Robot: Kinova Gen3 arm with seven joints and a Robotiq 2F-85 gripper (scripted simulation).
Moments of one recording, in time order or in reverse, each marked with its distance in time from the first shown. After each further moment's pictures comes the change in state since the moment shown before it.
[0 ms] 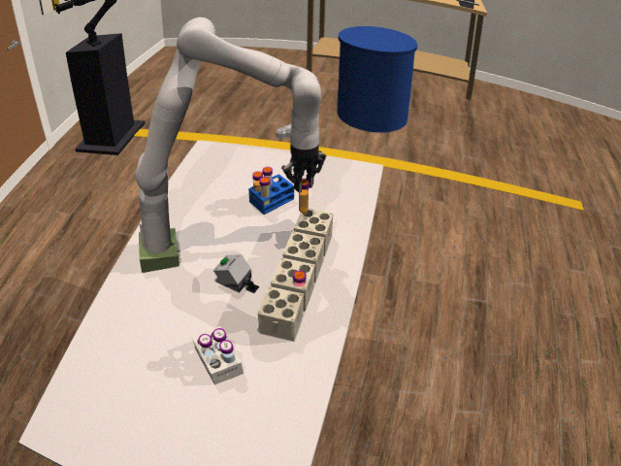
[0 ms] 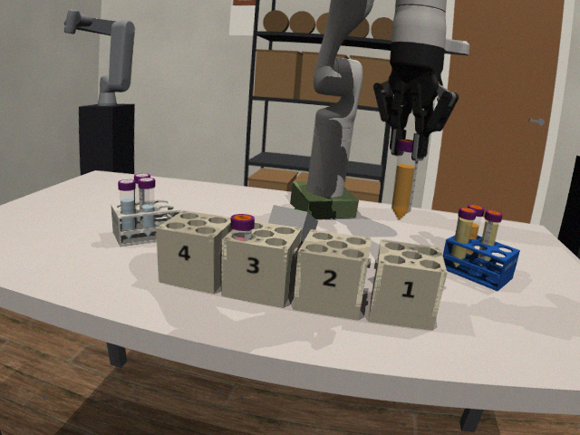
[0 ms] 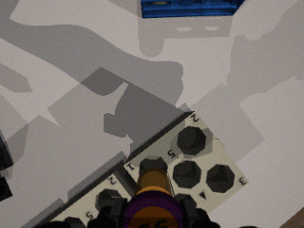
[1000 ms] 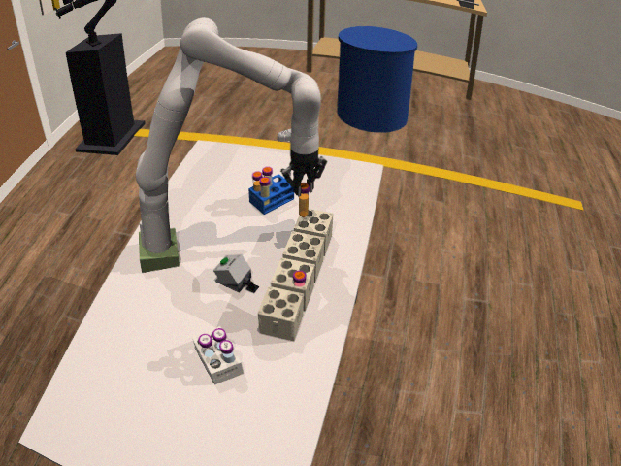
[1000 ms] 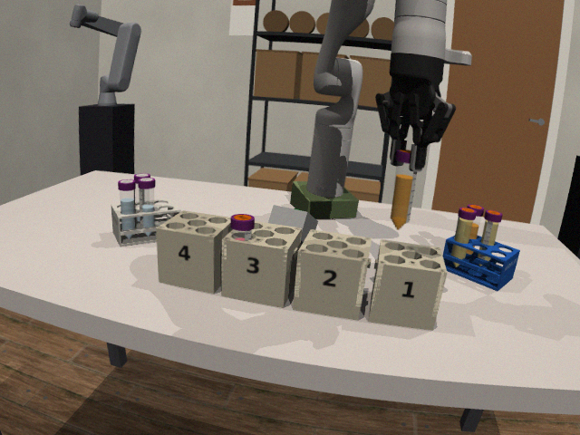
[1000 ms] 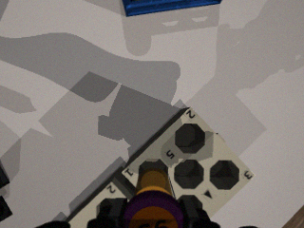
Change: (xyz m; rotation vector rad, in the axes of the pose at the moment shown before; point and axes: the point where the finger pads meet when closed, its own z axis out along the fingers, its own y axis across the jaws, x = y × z) arm 0.001 0.000 0.015 0.001 -0.001 0.107
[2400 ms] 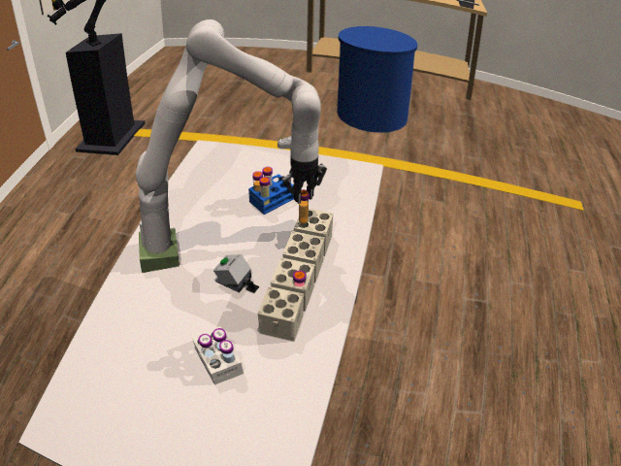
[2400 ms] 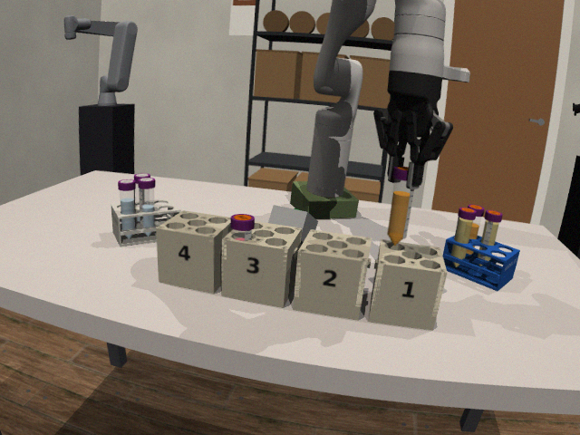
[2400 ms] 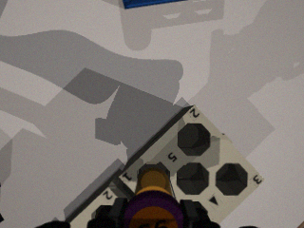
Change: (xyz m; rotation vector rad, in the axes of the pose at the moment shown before) arm -0.001 0.000 0.025 0.001 -0.001 0.001
